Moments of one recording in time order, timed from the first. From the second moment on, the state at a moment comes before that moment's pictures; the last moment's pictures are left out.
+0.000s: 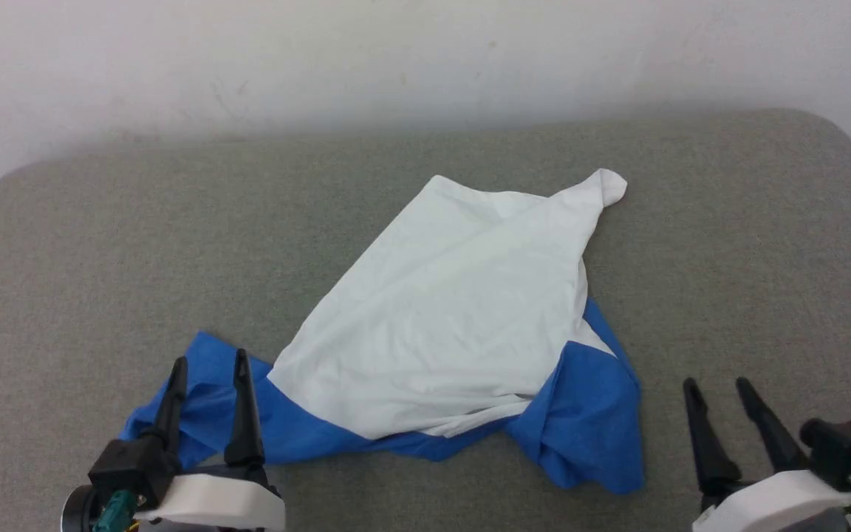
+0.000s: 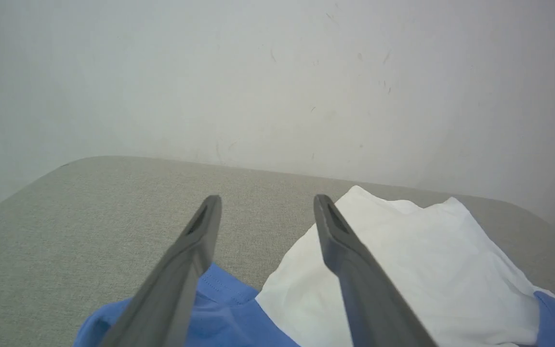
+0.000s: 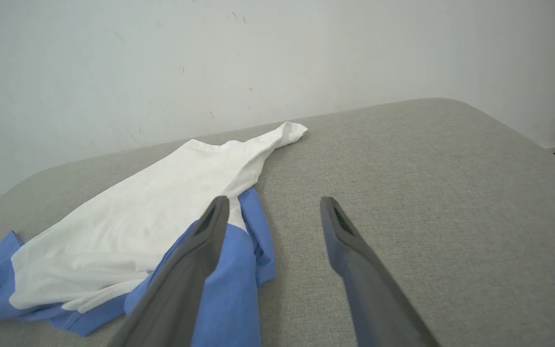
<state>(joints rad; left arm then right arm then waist) 0.07 0.24 -0.19 -0.03 -0.39 0.22 -0.26 0.15 -0.05 -0.05 -0.03 0.27 0.13 -0.04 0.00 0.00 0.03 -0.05</state>
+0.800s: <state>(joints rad) 0.05 0.09 -0.12 -0.04 -0.26 0.11 -0.26 -0.16 -0.21 0.40 0.23 0.43 0.13 0.35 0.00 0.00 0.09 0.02</state>
